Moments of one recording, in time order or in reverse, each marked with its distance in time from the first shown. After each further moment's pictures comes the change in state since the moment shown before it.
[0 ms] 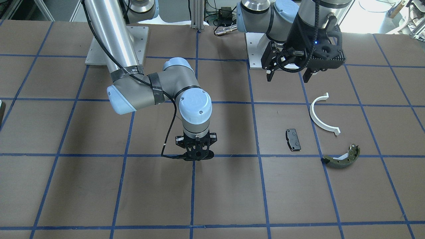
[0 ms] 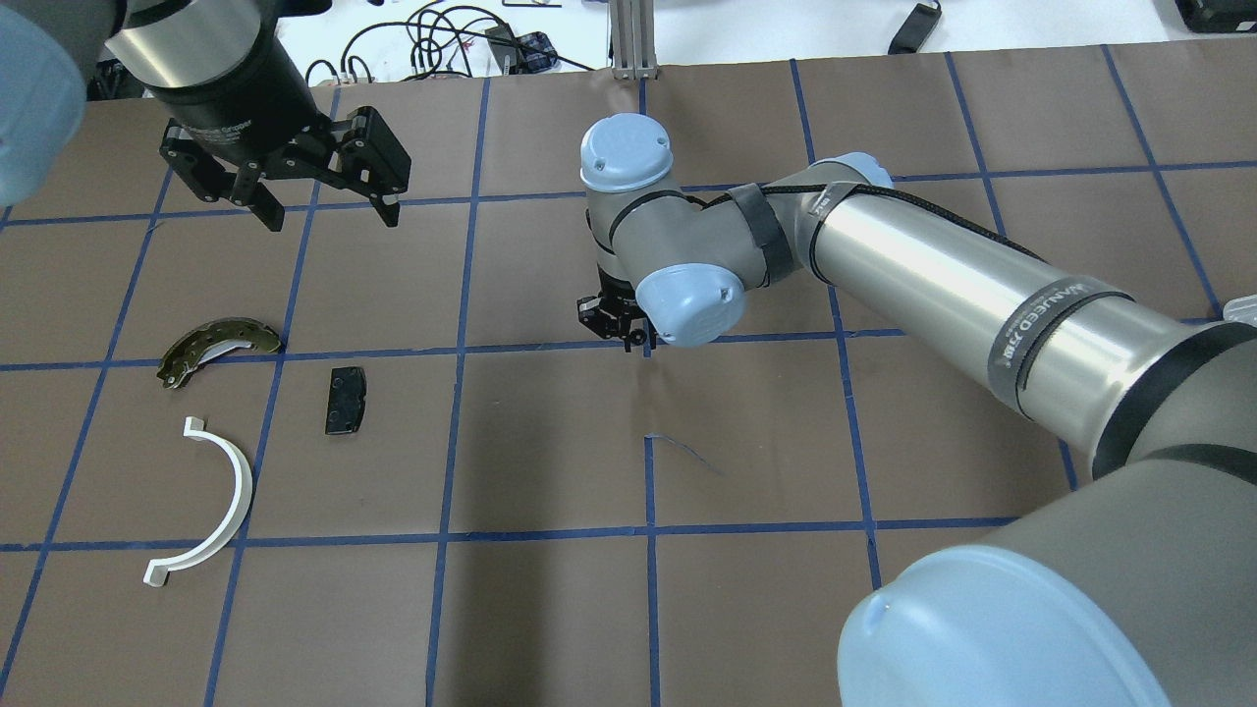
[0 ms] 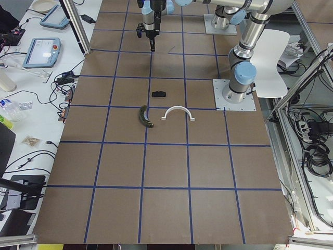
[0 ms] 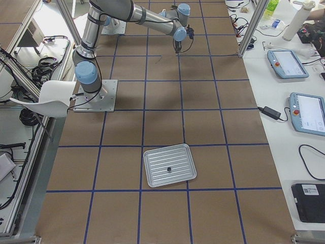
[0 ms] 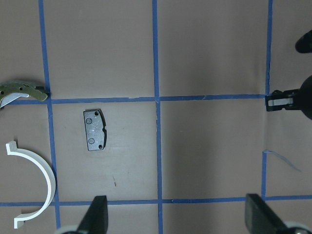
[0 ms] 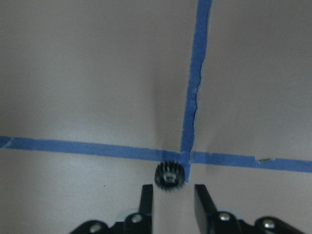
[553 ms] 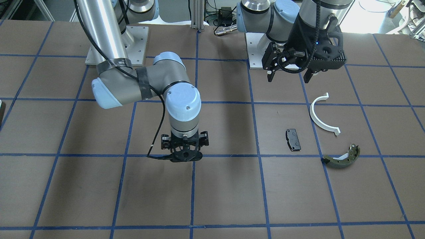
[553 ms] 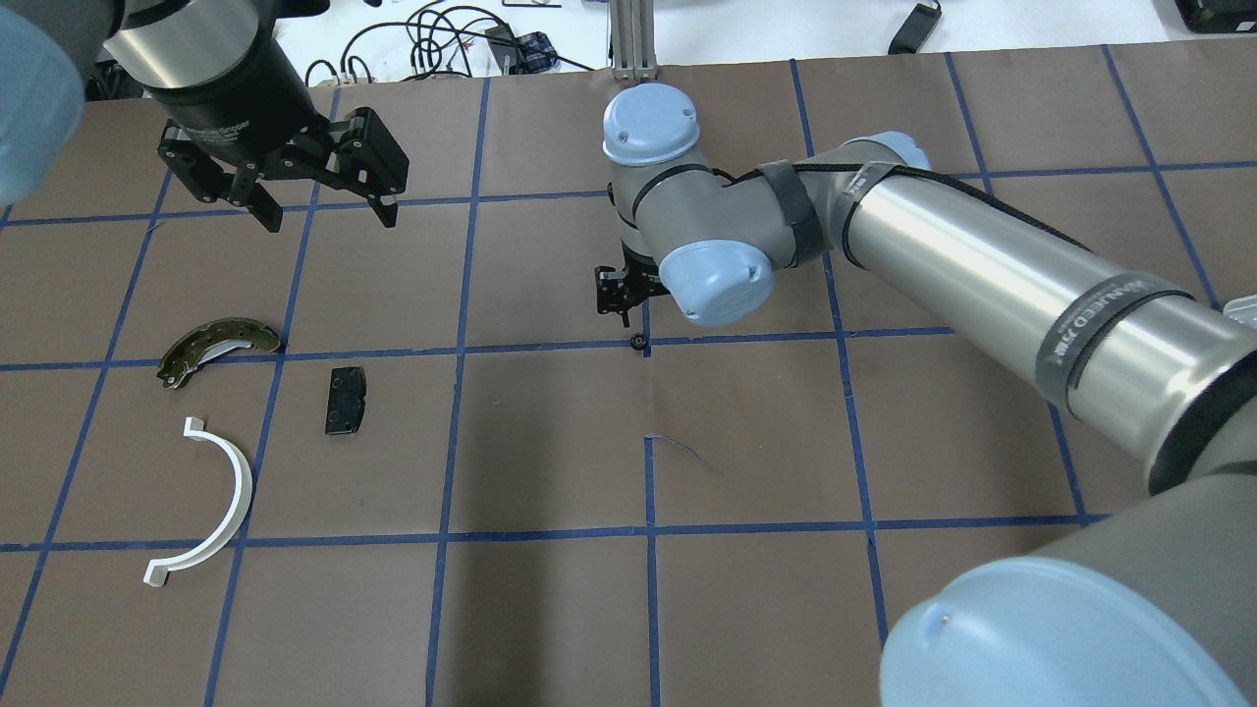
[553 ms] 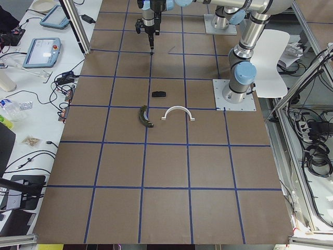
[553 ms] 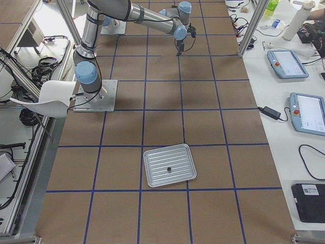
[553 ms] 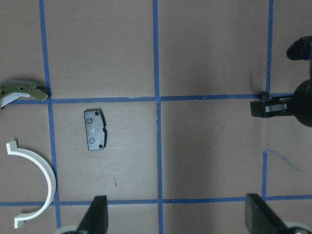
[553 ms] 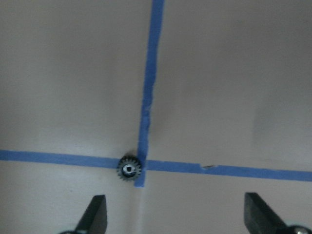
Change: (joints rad) left arm 0.010 -0.002 -0.001 -0.002 0.000 0.006; right arm -0.089 -0.067 0.001 0.043 -0.053 -0.081
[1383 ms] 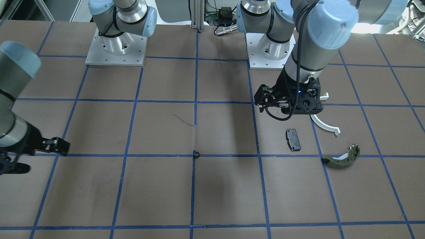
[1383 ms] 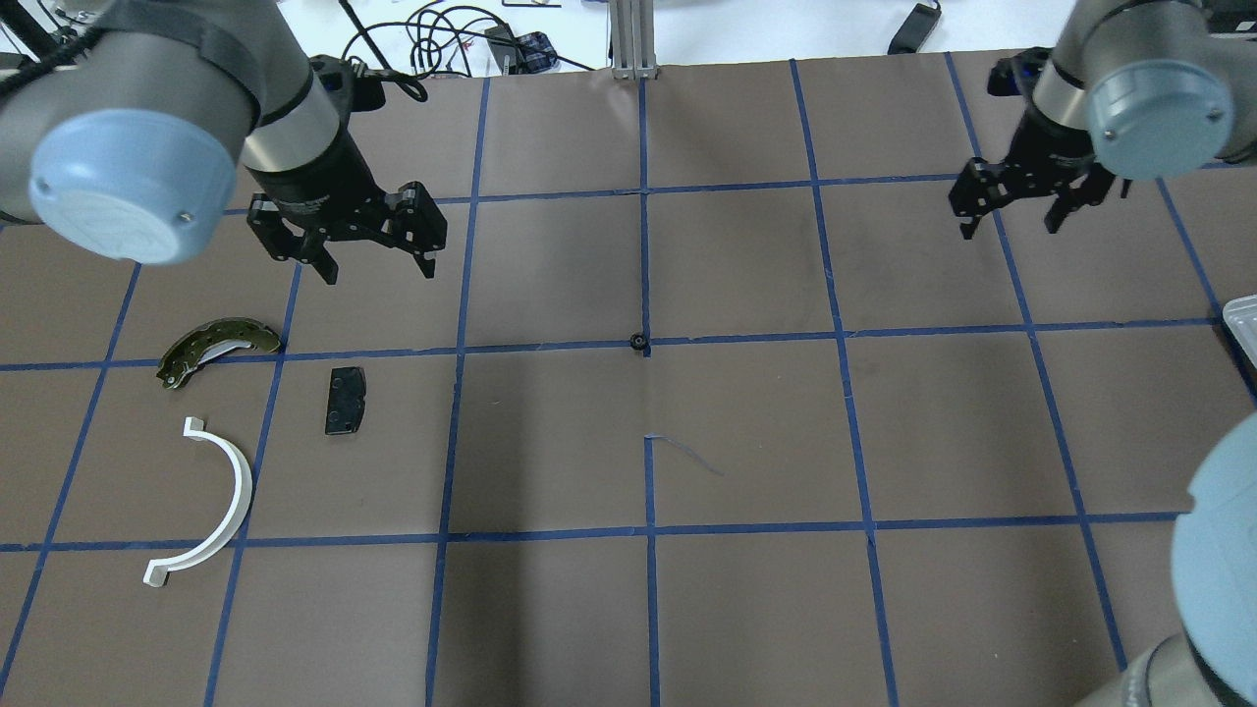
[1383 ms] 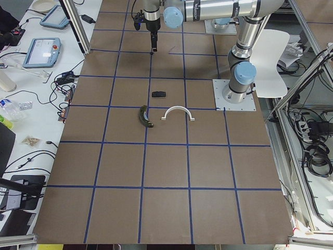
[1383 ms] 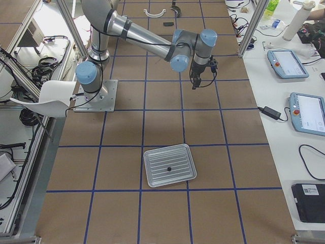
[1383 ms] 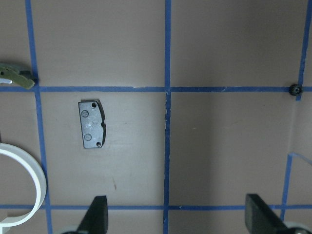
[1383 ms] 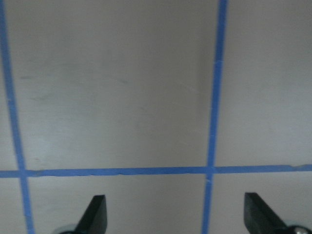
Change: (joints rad) left arm -0.022 -0.110 -0.191 0.244 -0.004 -0.054; right arm -0.645 -0.135 0.016 0.162 -0.026 -0.549
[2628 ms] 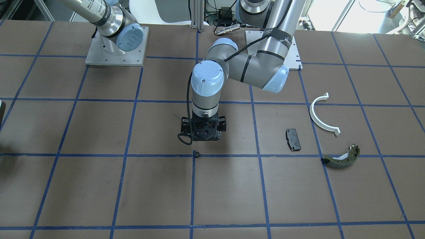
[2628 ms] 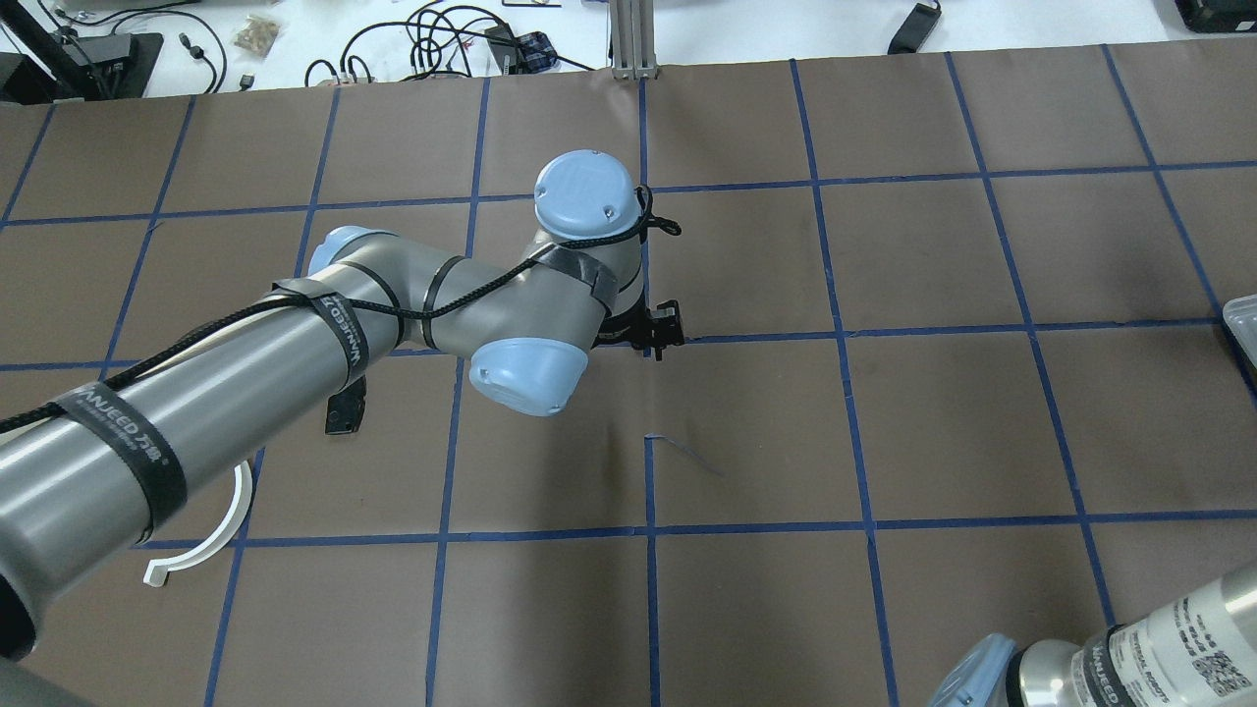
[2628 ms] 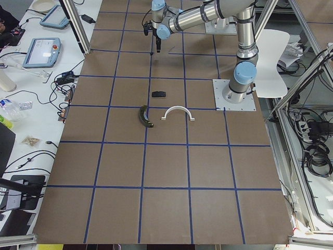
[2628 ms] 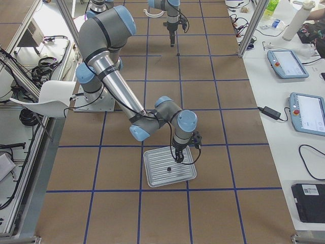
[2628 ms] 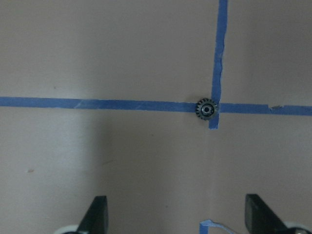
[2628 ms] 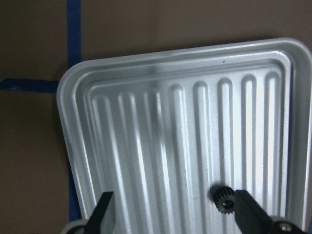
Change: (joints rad) left arm -0.350 -0.316 -0.111 0.504 0.003 -0.365; right arm -0.558 0.172 0.026 -0.307 -0.066 -0.648
